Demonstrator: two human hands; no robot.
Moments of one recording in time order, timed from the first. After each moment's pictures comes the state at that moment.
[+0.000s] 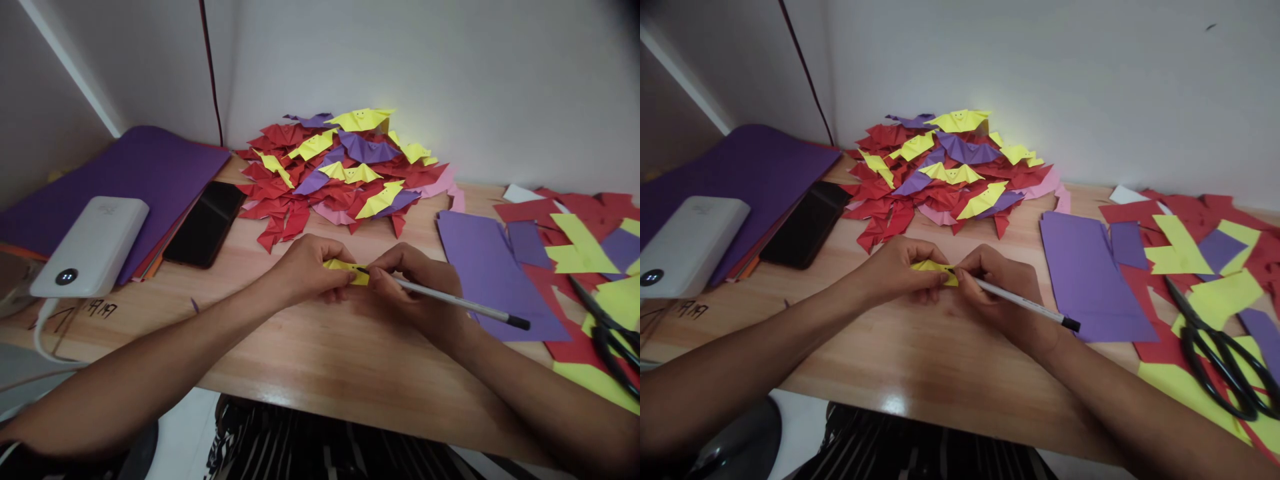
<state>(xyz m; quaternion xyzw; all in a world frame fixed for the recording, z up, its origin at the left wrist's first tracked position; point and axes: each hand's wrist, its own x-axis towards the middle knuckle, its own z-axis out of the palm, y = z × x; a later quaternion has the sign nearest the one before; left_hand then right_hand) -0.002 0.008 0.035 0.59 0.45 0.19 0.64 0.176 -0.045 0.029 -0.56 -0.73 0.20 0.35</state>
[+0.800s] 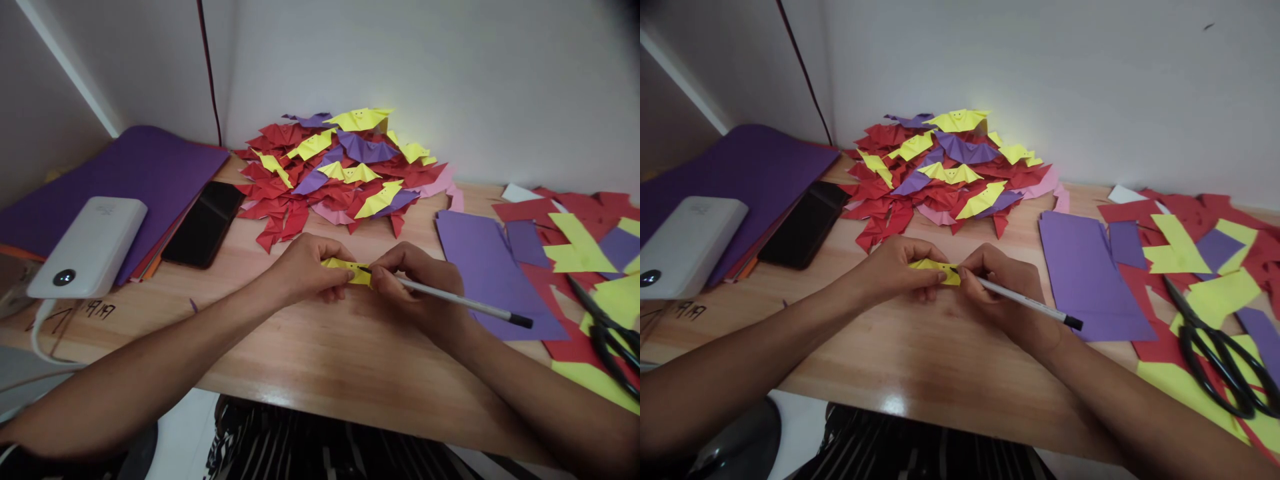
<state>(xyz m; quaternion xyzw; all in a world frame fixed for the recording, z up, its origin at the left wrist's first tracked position) 0.000 0.008 0.042 0.57 0.47 0.18 0.65 0.179 -0.045 0.026 -0.56 -0.72 0.20 0.35</state>
